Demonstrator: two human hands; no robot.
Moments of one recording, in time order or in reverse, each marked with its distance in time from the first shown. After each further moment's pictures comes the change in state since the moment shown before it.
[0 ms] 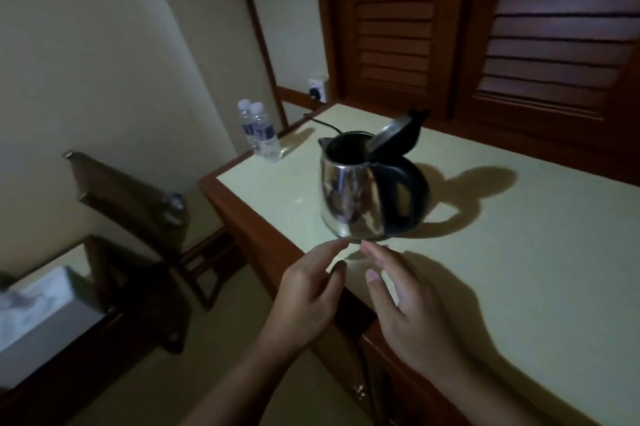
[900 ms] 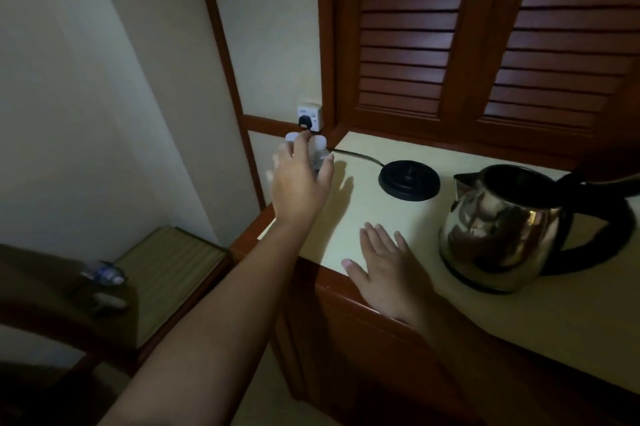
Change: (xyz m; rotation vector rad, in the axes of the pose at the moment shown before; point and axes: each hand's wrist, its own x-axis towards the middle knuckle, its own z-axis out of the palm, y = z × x) left_hand 0.295 -0.172 -0.176 0.295 0.286 0.186; right_hand 0.208 0.009 0.240 -0.940 -0.146 0.351
